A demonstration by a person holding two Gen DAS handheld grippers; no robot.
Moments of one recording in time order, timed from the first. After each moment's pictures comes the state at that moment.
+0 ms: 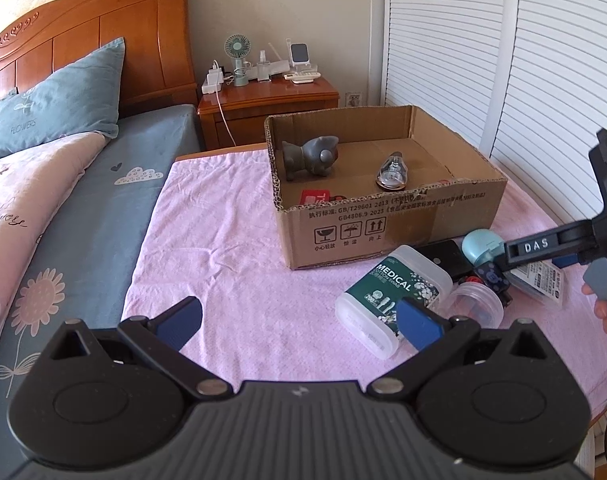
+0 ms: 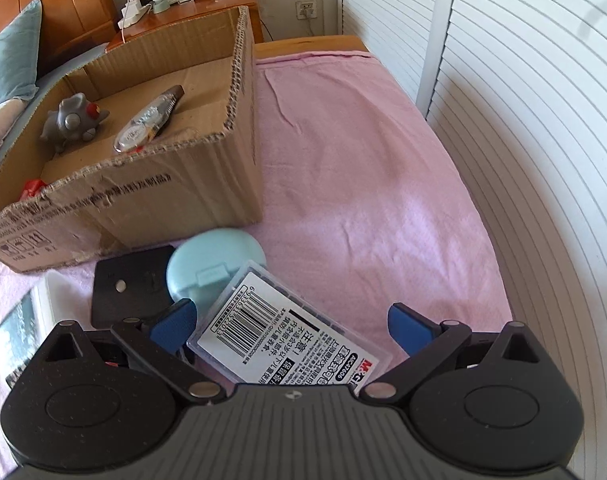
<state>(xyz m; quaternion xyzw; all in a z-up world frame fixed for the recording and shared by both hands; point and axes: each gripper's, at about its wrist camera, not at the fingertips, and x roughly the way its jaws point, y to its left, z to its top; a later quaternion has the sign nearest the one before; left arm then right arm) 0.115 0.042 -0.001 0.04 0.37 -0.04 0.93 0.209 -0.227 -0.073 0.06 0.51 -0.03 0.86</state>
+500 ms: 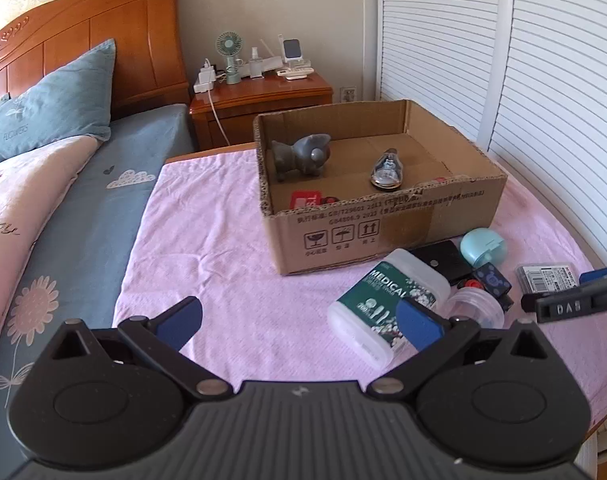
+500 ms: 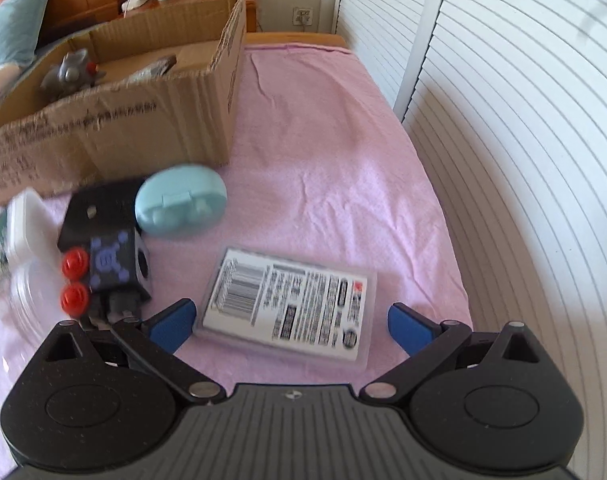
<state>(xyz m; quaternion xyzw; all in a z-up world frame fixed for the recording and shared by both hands) 0.131 0.029 -0.005 0.05 0.38 -0.05 0.92 0.161 -0.230 -0.082 -0.01 0.48 -0.04 0.88</state>
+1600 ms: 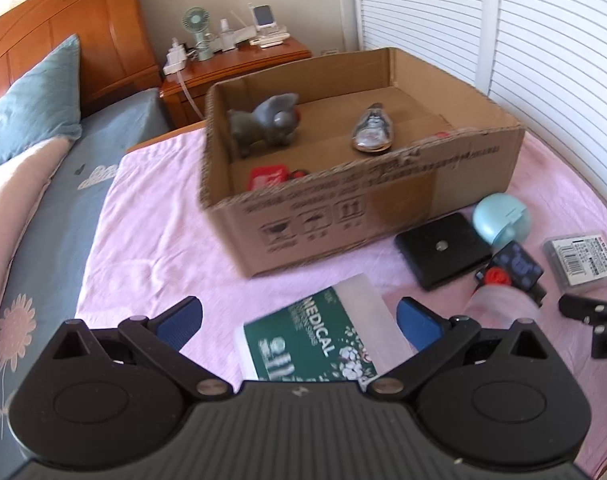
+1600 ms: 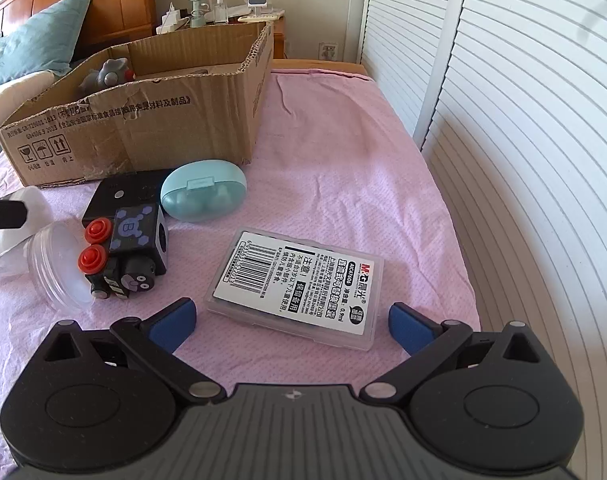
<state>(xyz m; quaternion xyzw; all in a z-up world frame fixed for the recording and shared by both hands) 0.173 0.001 -0.044 0.10 0.42 -0.06 0.90 0.136 -0.234 -0.089 -0.02 0.43 0.00 0.90</state>
